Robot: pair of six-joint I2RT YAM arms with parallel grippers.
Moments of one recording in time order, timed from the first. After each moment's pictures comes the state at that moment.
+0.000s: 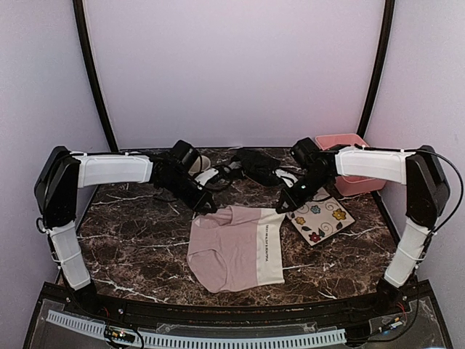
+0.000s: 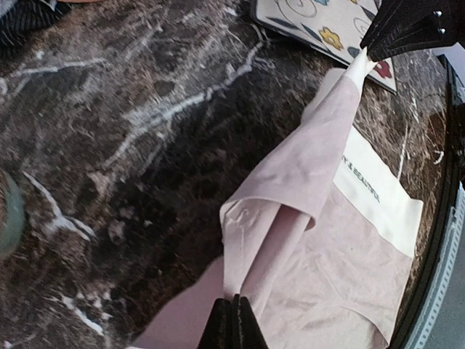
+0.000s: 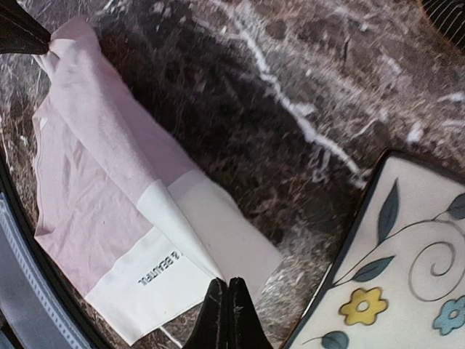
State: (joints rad) left arm -0.64 1.87 1.37 -0.54 0.42 0.09; right arm 0.57 1.79 1.32 -0.71 -0.40 -0.08
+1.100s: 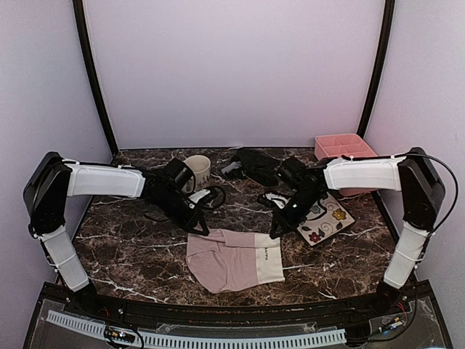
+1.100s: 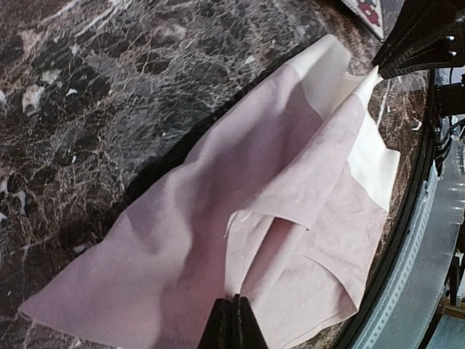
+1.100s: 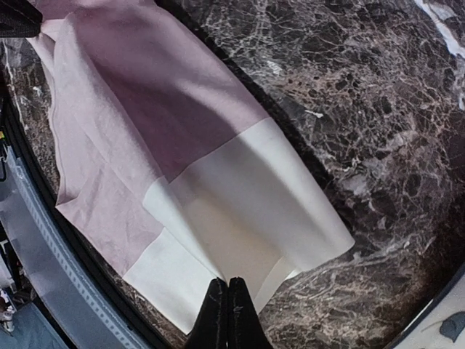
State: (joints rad) left arm -0.67 1.78 1.13 -0.53 0.52 -0.06; right arm 0.70 1.81 1.22 -0.76 -0.46 0.05
